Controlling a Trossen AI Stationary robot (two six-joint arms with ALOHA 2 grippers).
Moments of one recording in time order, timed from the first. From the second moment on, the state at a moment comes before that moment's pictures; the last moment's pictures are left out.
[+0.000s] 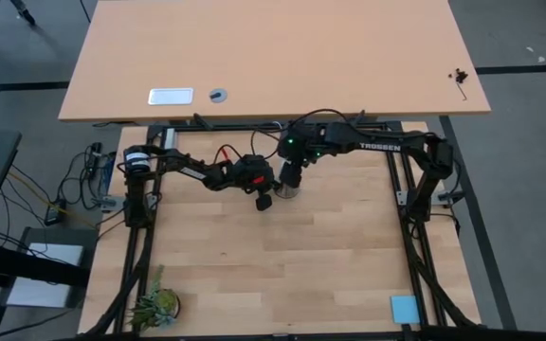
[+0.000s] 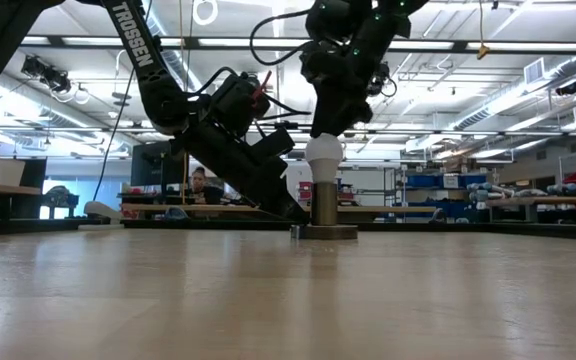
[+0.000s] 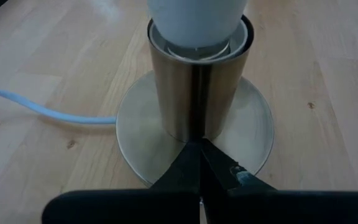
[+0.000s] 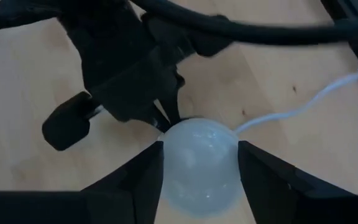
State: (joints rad) left arm 0.29 1.92 0.86 0.48 0.11 0.07; right arm -0.29 1.79 1.49 -0.78 -0.03 0.15
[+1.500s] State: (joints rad) left arm 0.29 1.92 0.86 0.48 0.11 0.07; right arm -0.19 1.73 1.52 -0.78 0.26 -0.36
